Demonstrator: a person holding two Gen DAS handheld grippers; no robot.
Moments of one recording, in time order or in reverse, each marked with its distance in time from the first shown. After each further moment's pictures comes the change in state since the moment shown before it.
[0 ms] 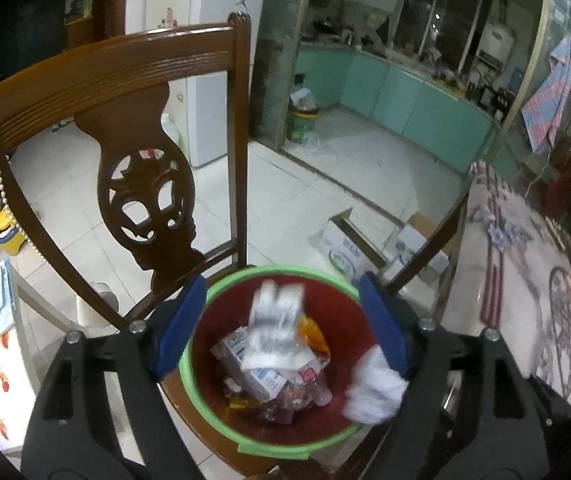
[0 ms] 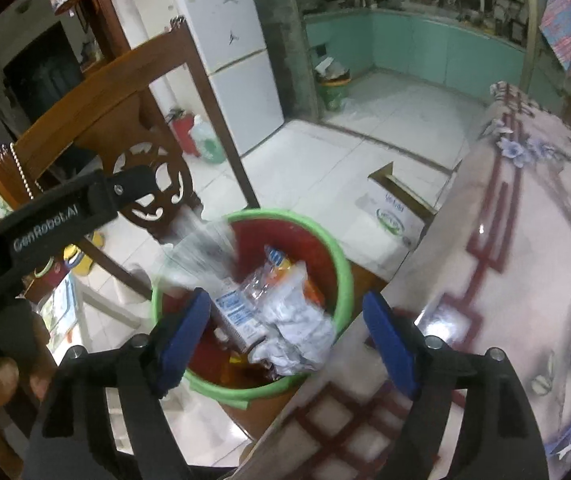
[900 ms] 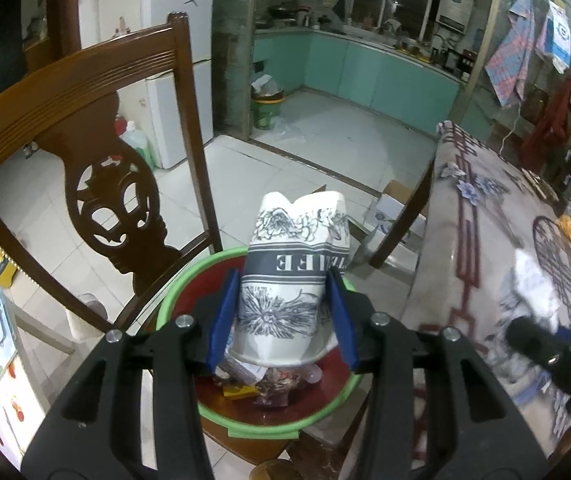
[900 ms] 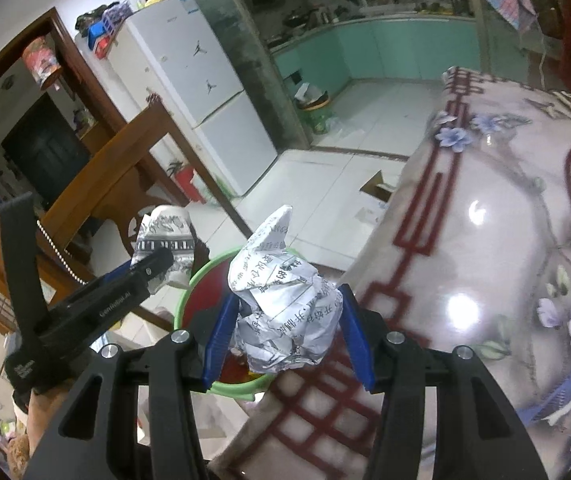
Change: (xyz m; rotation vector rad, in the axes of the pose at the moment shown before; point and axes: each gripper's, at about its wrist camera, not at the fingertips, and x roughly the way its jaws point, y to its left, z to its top) left arm -0.005 -0.033 -0.015 0.149 0.056 -0.067; right arm -0.070 -0.057 -0.008 0.190 -0.097 0.090
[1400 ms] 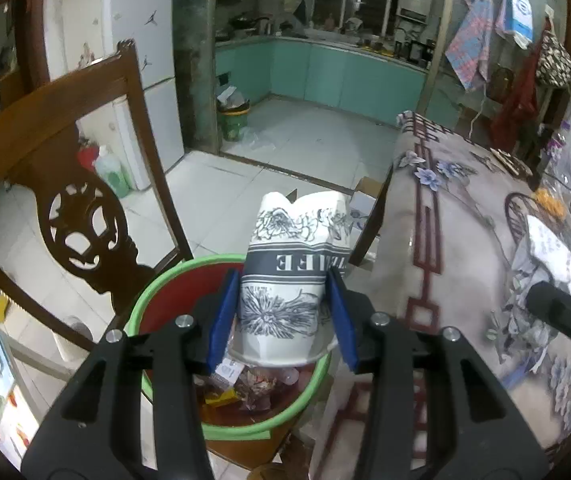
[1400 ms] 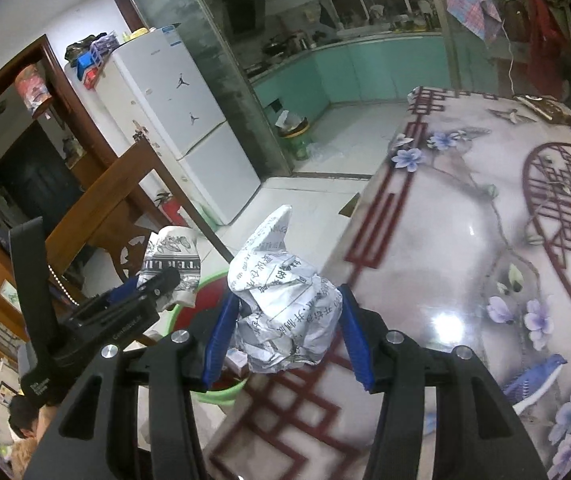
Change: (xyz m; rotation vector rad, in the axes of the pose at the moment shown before) left arm -0.011 -0.042 -0.005 0.102 -0.025 -0.073; right arm -0.052 -0.029 -0.004 0.053 -0.110 -0.042
